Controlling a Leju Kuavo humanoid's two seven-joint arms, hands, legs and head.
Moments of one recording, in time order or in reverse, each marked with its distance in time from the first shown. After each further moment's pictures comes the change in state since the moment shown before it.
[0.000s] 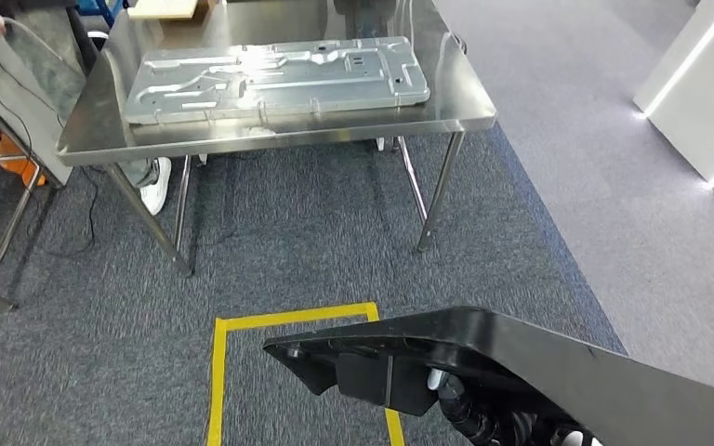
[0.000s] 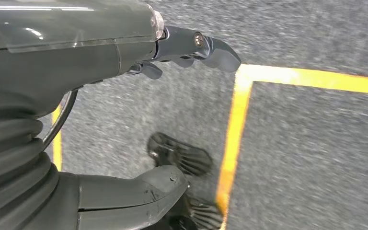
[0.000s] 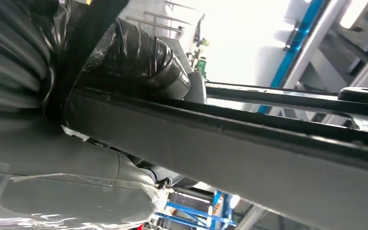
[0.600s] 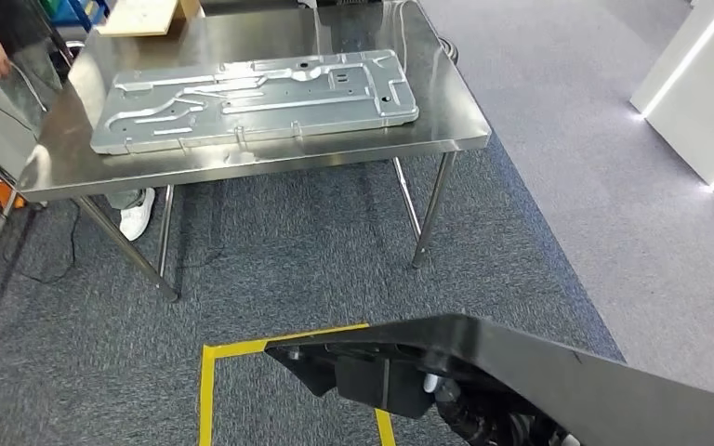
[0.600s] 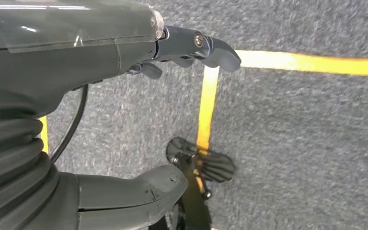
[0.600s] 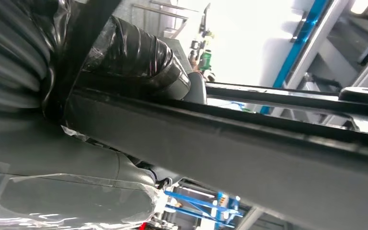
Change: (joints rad) left arm 0.005 -0.002 0.000 0.000 0.000 -0.006 -0.006; right arm -0.002 0.000 0.009 -0.001 0.009 -0.001 0.001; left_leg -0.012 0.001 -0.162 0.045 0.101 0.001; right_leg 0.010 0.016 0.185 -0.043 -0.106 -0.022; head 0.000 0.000
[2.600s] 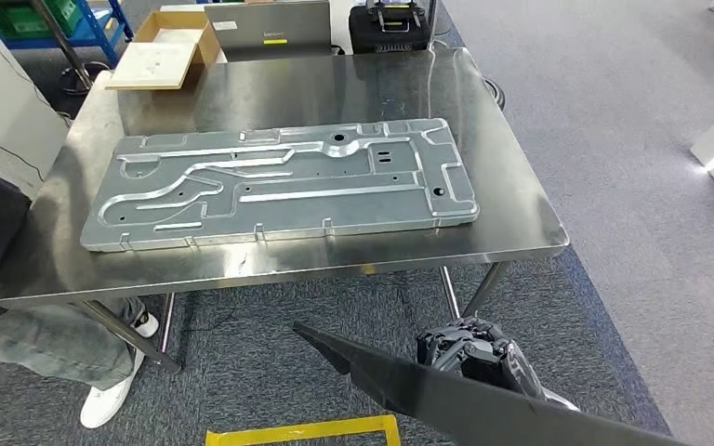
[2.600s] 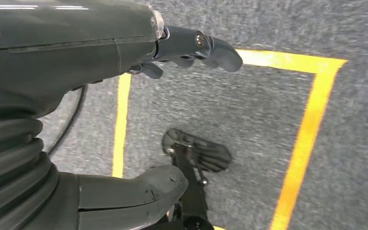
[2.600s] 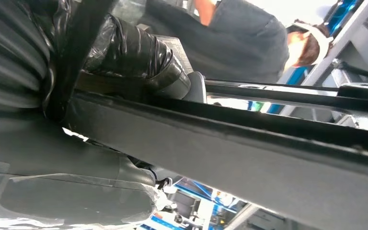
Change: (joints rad) left arm -0.005 -0.015 0.023 0.001 -0.014 -0.007 -0.019; right arm 0.005 -0.035 0.007 -0.020 0.130 -0.095 -0.025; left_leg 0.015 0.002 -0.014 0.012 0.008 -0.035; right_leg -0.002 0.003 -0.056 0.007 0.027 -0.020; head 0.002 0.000
